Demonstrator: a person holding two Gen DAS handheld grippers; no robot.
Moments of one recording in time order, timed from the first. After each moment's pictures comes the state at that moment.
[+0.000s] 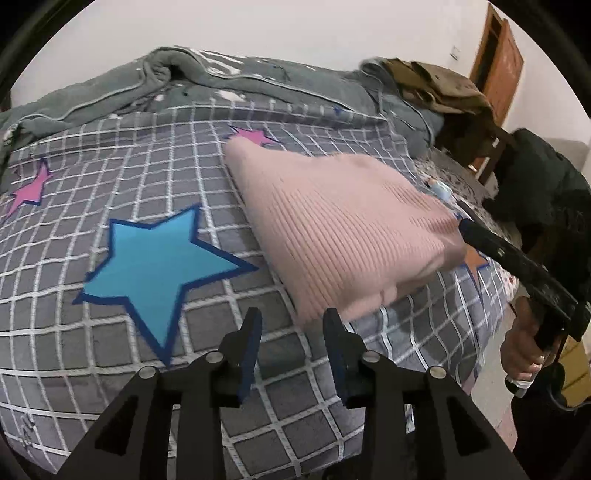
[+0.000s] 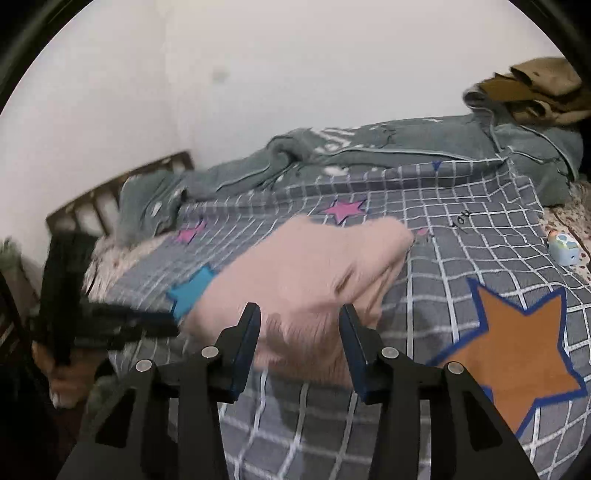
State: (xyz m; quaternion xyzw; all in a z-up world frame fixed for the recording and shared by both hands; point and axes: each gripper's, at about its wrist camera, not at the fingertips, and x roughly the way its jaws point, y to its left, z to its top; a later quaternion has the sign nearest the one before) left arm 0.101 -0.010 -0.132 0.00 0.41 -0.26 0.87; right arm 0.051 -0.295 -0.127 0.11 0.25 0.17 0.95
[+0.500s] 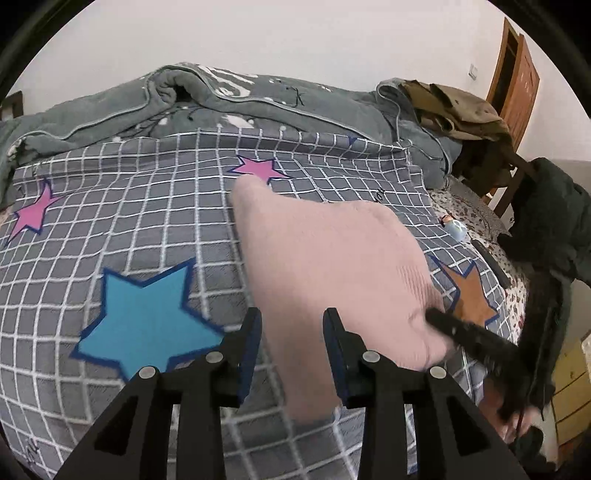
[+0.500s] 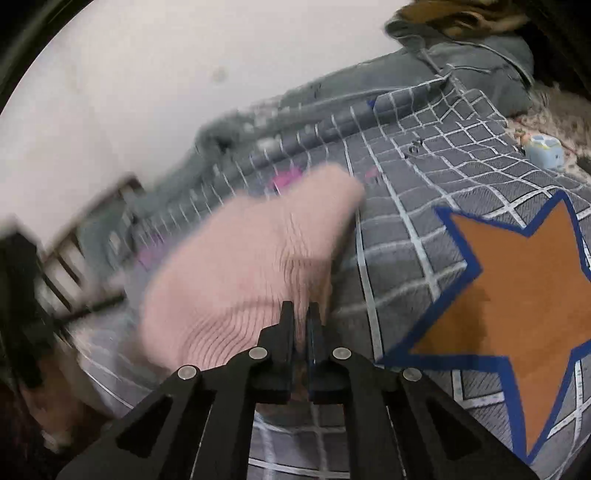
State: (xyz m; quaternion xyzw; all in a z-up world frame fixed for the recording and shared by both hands) left arm 0.144 -0.049 -0.105 -0.01 0.40 -0.23 0.89; right arm 0.090 -0.320 -0.179 0.20 0.32 0.10 0.92
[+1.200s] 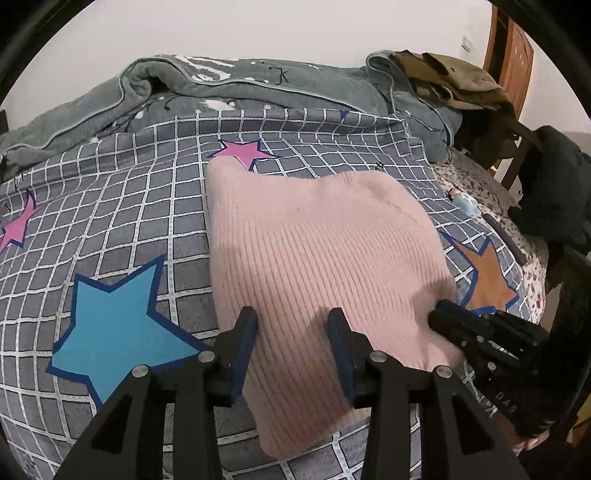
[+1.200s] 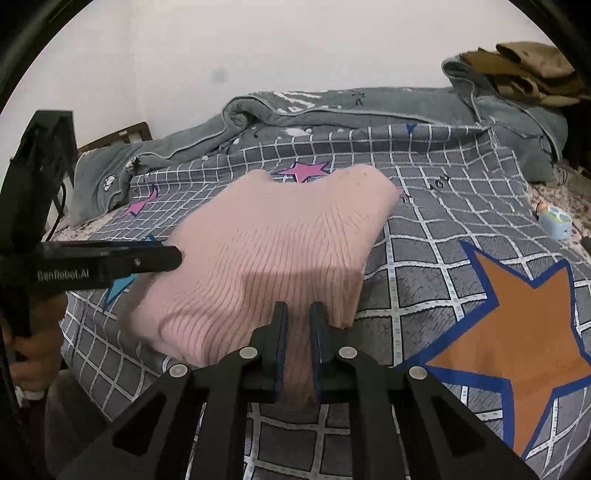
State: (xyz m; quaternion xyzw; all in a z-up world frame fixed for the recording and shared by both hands) left arm 0.152 -0.082 -0.132 0.03 0.41 -0.23 0.88; right arm 0.084 -0.286 -0.172 0.08 0.31 0.10 0.94
